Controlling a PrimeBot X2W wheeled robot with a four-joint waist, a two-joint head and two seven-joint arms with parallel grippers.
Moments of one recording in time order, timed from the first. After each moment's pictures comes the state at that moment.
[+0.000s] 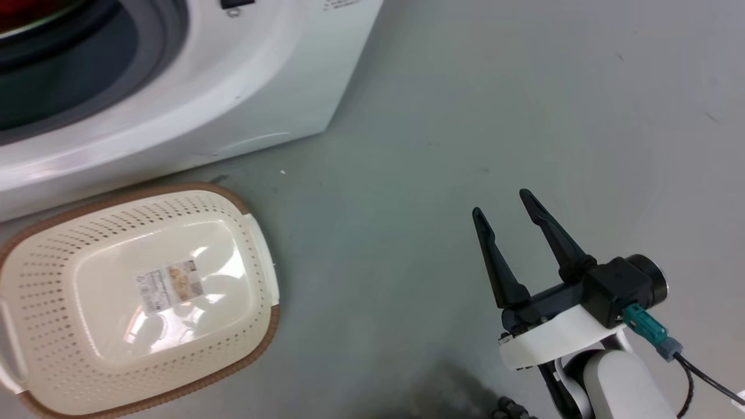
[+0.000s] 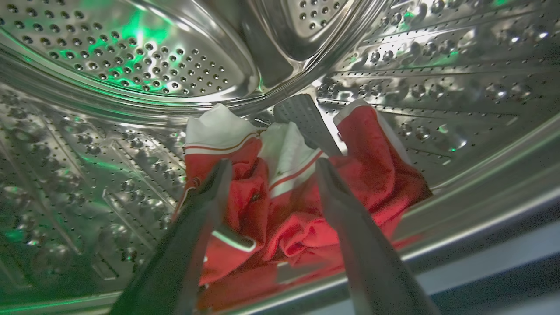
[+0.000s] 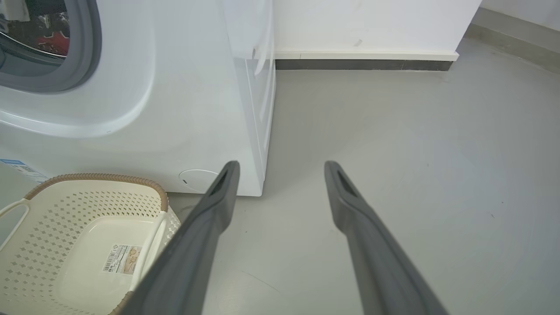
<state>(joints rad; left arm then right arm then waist) -1.18 0.59 -0.15 0.92 -0.09 -0.13 0.01 -0.19 -0.05 0.25 0.03 0.10 0.13 -0.20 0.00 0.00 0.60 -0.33</state>
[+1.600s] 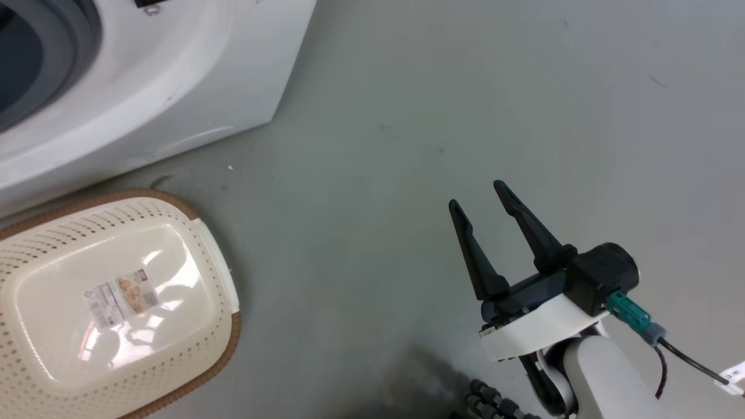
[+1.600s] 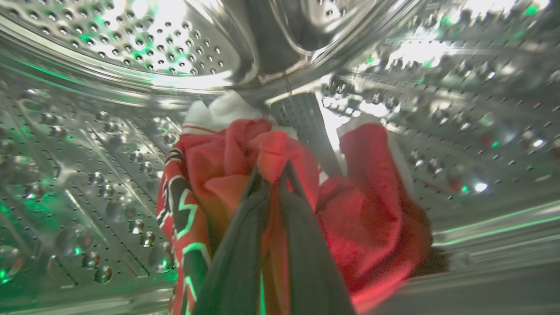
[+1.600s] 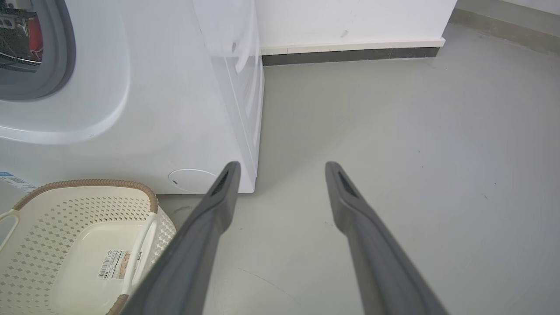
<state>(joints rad) -1.28 0.78 -0.39 0.81 -0.43 0.04 0.26 -0.27 -0.05 0.33 0.12 0.20 0.13 -0.26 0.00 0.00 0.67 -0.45</state>
